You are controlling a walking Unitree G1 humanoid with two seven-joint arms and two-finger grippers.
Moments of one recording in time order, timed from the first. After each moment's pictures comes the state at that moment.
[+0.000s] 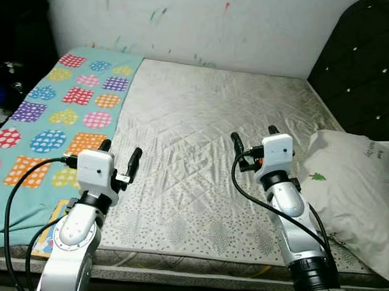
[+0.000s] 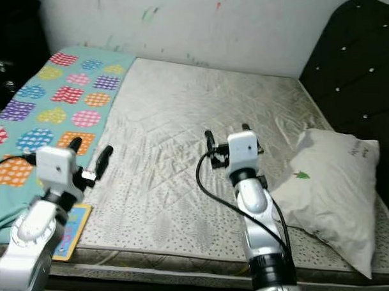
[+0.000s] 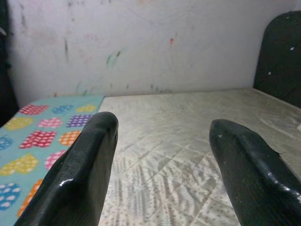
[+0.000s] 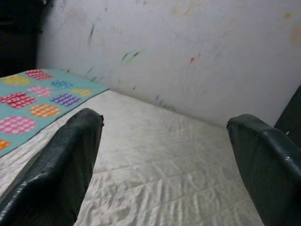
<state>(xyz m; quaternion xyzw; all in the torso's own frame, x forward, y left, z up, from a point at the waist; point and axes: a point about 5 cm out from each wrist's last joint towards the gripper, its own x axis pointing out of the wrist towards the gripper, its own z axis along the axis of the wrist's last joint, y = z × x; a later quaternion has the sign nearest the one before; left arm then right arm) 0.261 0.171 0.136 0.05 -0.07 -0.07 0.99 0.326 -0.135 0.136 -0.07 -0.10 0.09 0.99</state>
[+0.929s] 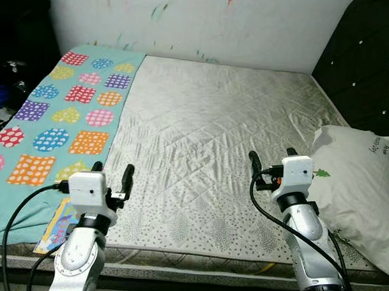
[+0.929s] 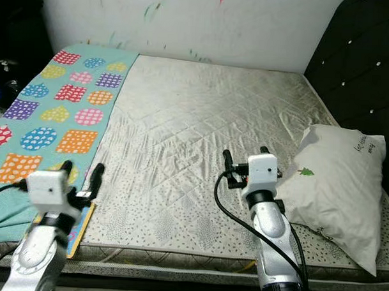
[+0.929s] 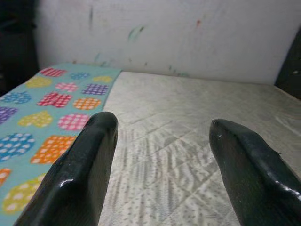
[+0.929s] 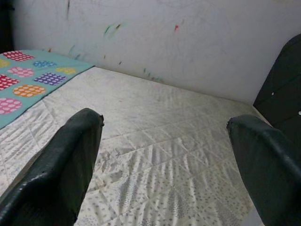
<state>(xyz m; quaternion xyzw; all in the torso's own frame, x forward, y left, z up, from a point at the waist) 0.240 0.163 0.117 -0.02 -0.04 -0.03 1.00 0.302 -0.164 0.118 -0.06 -0.06 0.05 0.99</state>
